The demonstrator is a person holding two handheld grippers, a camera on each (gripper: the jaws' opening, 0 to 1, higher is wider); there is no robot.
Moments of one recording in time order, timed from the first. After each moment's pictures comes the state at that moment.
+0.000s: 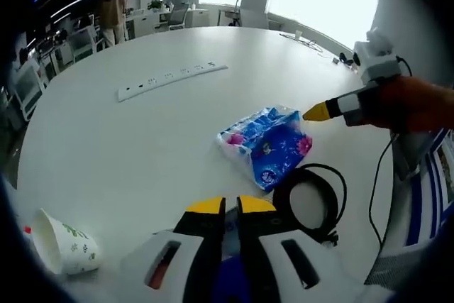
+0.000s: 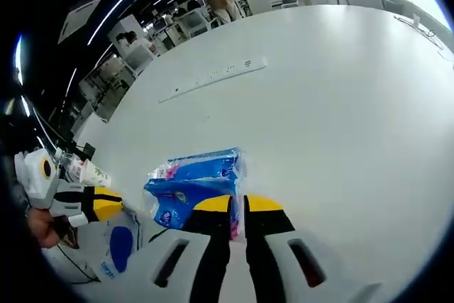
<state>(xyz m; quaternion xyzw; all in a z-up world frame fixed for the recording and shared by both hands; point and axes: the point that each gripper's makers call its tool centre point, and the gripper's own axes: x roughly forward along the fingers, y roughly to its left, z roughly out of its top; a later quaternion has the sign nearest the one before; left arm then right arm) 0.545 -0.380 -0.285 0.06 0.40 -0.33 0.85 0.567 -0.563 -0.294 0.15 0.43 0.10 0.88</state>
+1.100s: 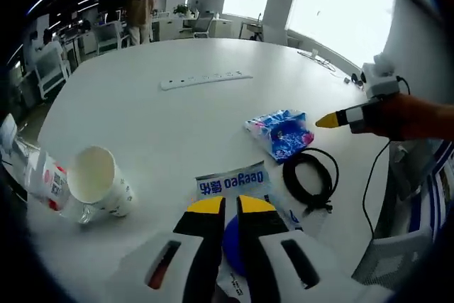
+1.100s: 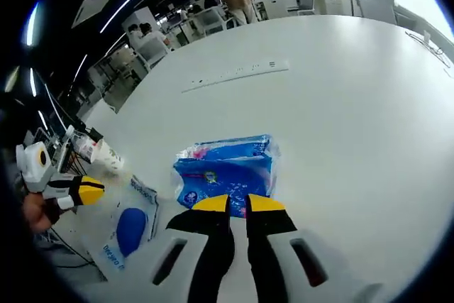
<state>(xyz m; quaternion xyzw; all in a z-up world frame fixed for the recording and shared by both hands) 0.500 -0.298 -0.256 0.01 0.39 -0.27 0.88 0.540 -0.531 -0.277 0.11 0.42 0.14 0.89</state>
